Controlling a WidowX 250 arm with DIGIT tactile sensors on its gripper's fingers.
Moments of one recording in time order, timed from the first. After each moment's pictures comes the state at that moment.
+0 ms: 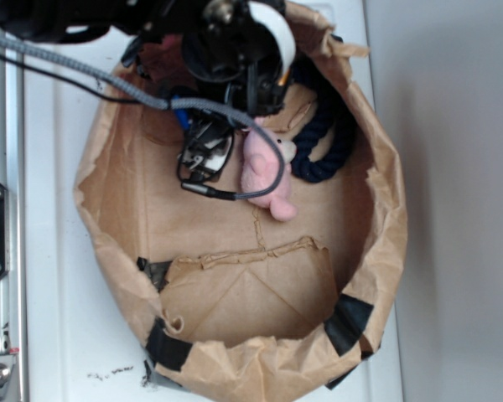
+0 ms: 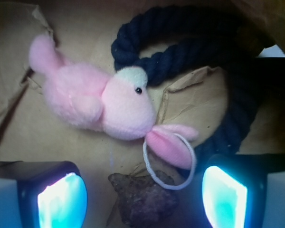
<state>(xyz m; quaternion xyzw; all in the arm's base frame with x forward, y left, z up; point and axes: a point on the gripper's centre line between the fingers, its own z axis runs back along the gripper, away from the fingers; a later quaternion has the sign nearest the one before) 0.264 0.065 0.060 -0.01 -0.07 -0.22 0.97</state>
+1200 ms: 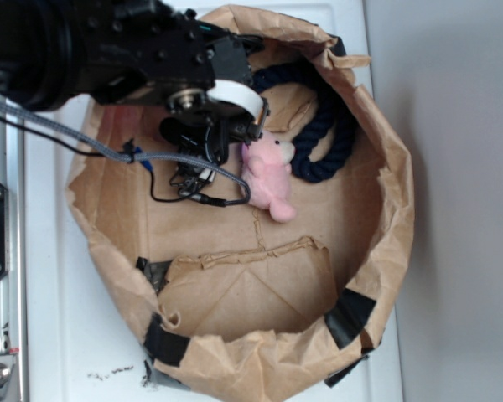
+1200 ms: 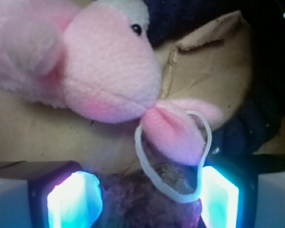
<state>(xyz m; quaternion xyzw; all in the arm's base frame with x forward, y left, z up) 0.254 0.062 0.027 0.04 -0.07 -0.21 0.98</state>
